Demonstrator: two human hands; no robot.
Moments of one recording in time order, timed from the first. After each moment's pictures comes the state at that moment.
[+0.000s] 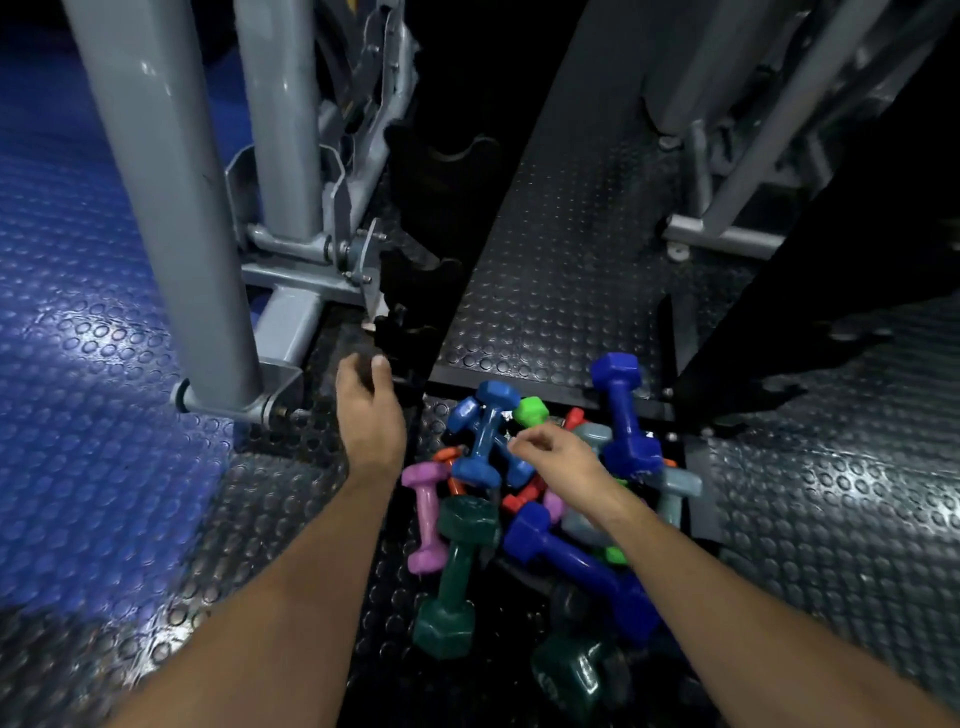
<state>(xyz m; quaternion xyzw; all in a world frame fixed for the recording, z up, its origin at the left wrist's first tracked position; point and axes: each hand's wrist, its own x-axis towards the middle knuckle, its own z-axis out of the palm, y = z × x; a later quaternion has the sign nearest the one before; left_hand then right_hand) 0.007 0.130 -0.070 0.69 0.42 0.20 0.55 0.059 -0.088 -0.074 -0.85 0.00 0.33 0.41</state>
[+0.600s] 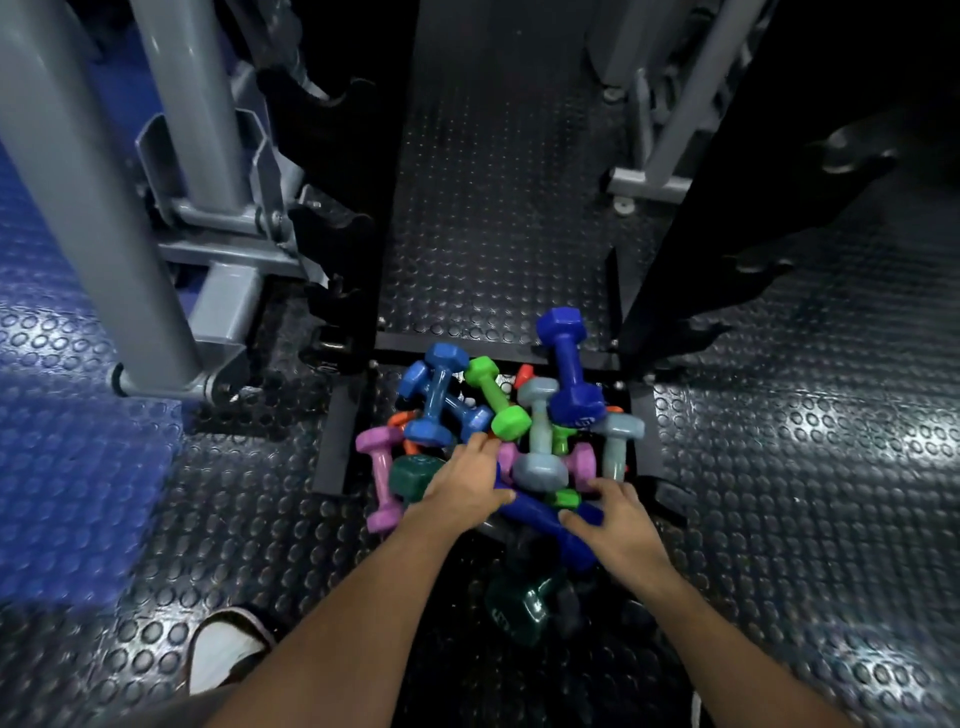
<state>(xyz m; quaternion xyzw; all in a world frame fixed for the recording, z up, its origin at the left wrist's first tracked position) -0.025 -0.027 -0.127 0.92 0.04 -0.25 0.30 -0.030 -0.256 -0.107 -0.93 0.05 0.27 0.25</state>
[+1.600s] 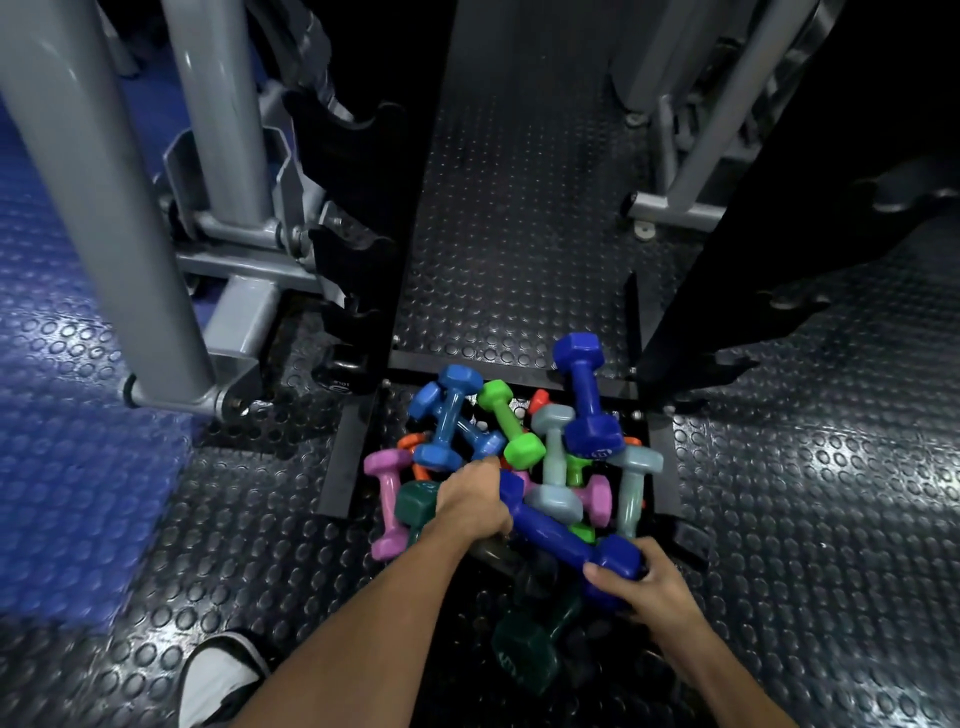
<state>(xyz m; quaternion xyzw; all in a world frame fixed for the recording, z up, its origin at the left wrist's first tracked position) -0.002 -0.022 -0.130 0.90 0.16 -0.29 0.28 -0.042 -0.281 -0.125 -0.77 0.20 0.30 0.52</state>
